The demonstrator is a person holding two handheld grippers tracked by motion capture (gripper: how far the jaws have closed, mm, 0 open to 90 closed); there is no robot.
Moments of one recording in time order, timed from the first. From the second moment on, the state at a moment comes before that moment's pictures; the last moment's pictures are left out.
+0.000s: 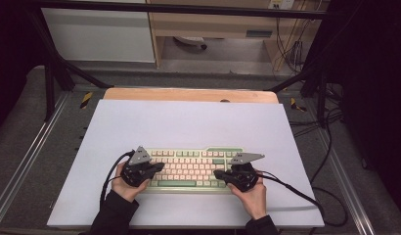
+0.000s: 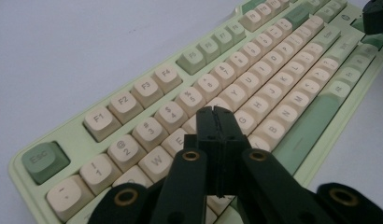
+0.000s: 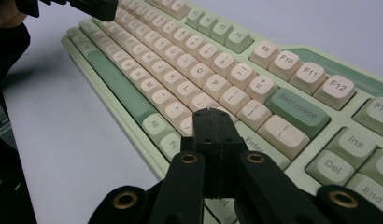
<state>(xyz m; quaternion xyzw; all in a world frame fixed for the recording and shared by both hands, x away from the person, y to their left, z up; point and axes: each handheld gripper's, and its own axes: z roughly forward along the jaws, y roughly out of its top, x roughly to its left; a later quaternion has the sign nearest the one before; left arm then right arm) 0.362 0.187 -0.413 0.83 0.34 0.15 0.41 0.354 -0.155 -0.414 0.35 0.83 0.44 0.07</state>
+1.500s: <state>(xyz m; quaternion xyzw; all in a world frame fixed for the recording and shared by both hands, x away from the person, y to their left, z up) 0.352 0.216 -0.423 0.83 0.35 0.14 0.41 0.368 -0.110 -0.432 0.32 0.84 0.42 0.05</state>
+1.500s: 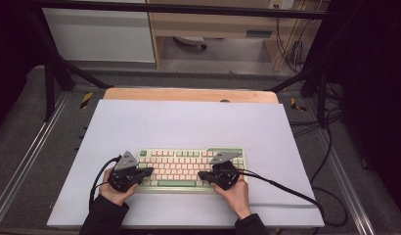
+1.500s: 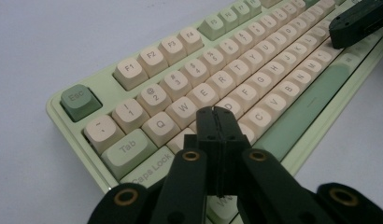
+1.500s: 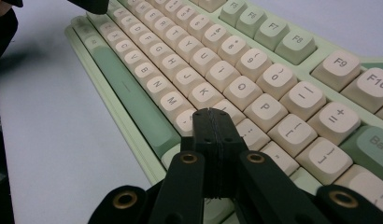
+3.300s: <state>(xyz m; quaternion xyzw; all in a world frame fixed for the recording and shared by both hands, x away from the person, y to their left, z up) 0.352 0.176 -0.425 0.85 0.32 0.13 0.40 0.365 -0.127 -0.415 0.32 0.84 0.43 0.07</state>
